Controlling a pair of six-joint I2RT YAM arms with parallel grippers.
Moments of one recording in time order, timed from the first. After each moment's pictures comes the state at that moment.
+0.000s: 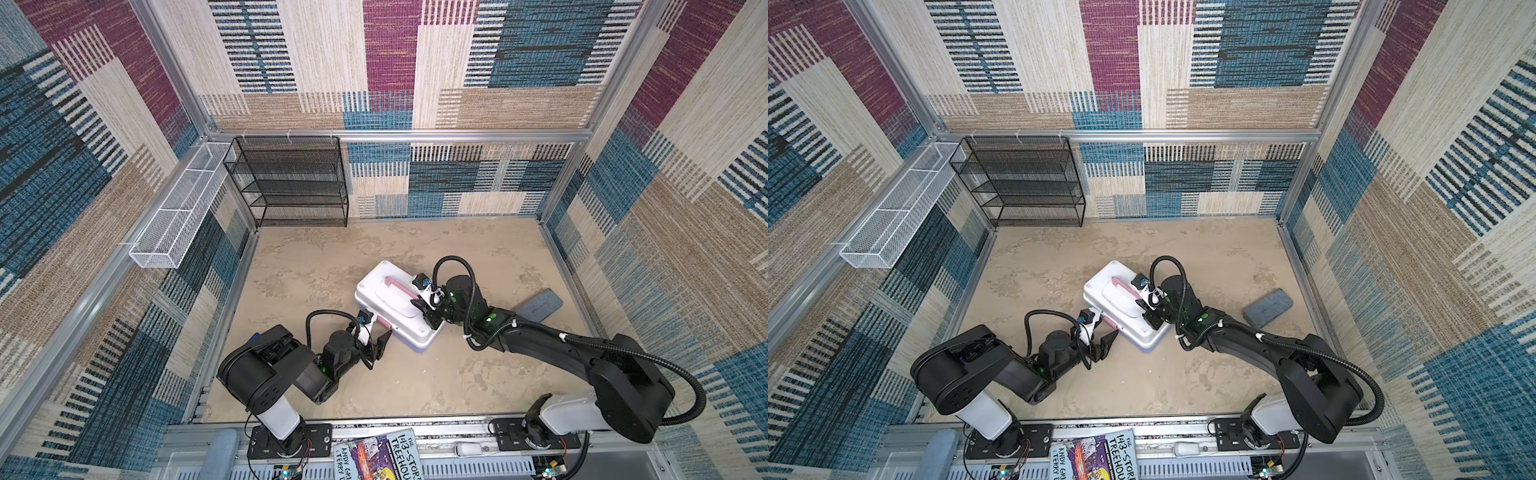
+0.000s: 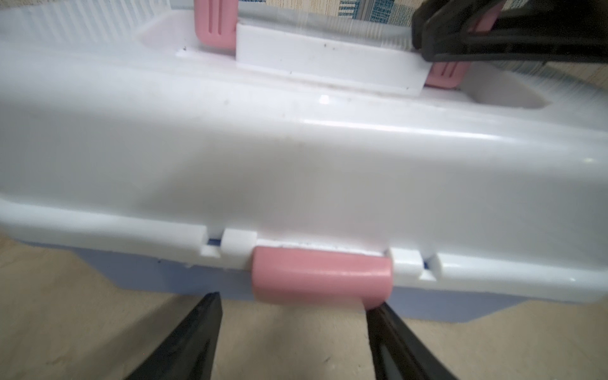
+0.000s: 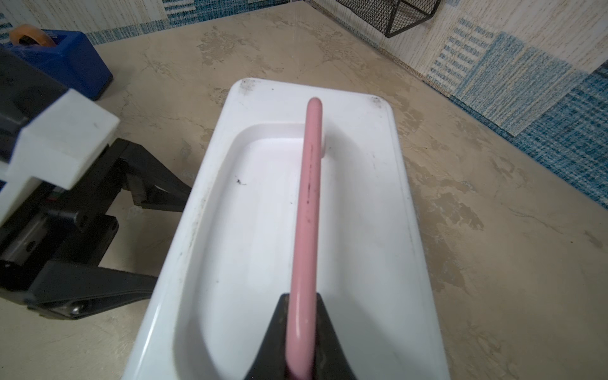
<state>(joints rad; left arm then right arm) -0.69 1.66 0.16 1.21 0.01 -0.10 0.69 1.40 0.75 0.12 -0.15 -0.22</state>
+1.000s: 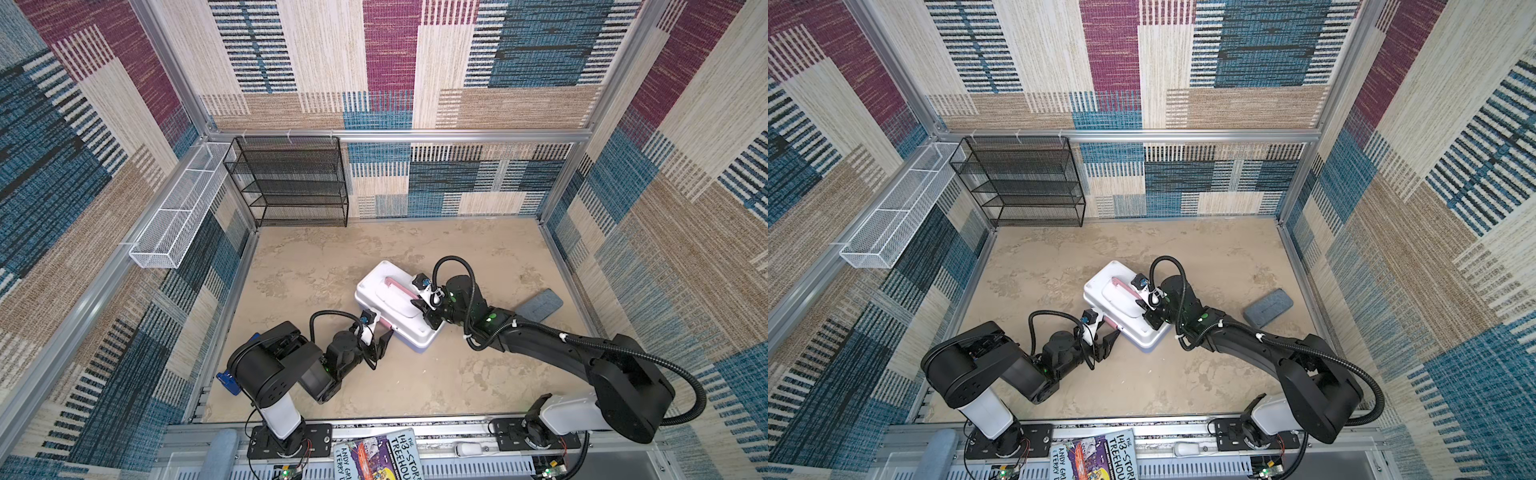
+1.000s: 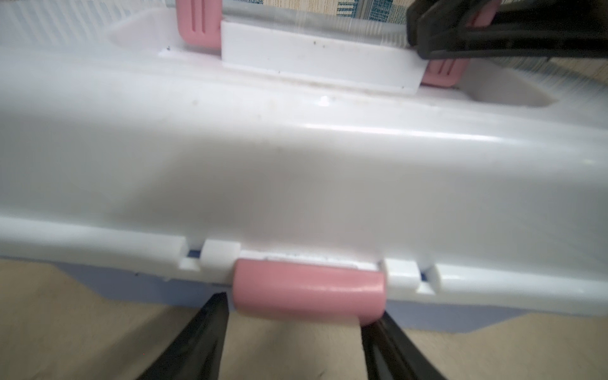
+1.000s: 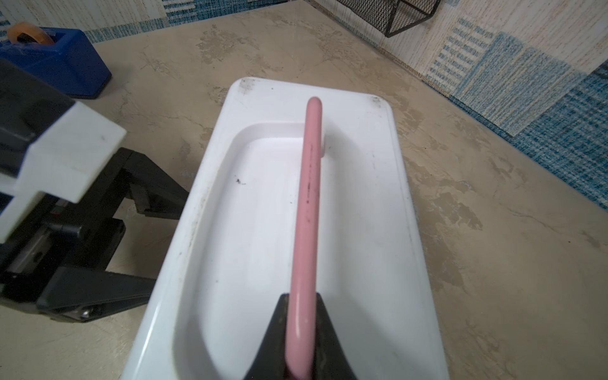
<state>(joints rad) -0.71 1.71 0.17 1.25 -0.02 -0.10 0.69 1.40 0.75 0.11 -0.15 -0.22</state>
